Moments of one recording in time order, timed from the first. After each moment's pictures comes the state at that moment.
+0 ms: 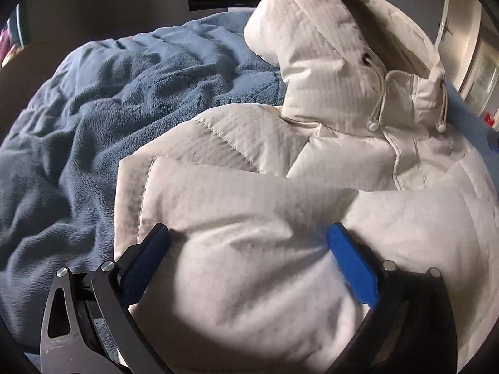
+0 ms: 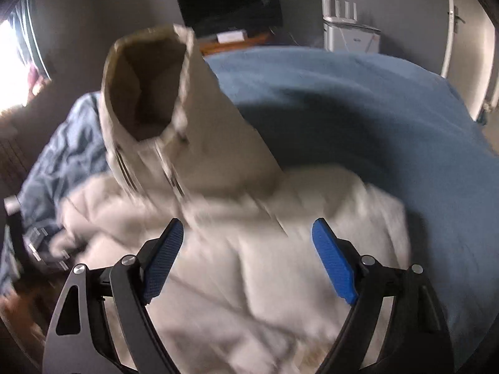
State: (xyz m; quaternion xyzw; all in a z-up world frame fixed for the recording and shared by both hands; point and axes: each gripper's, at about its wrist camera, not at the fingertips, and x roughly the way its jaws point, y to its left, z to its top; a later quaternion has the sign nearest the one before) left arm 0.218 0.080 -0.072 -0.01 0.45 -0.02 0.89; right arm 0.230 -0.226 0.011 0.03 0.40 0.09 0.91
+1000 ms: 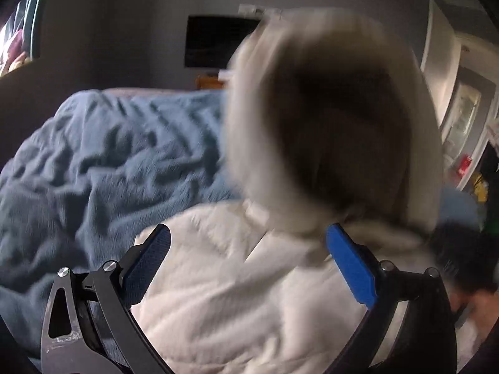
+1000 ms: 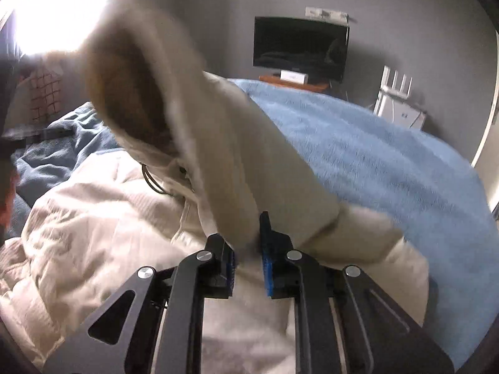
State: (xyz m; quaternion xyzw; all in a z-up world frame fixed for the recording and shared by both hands) left arm 0.202 0.071 0.039 -0.06 0.31 -0.06 0.95; right arm 0.188 -0.190 -0.012 -0.10 0.29 0.18 0.93
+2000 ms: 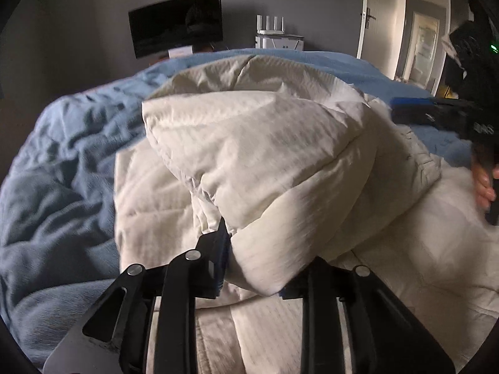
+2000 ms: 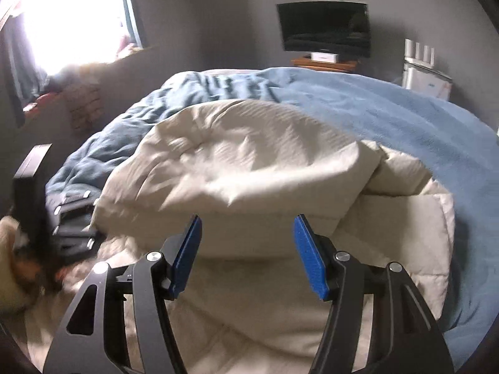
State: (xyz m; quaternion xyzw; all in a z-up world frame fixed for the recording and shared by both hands) left arm 0.080 0.044 -0.020 0.05 0.38 -0.15 0.91; right arm 0.096 -0.171 0.027 -0.04 0.35 0.25 0.90
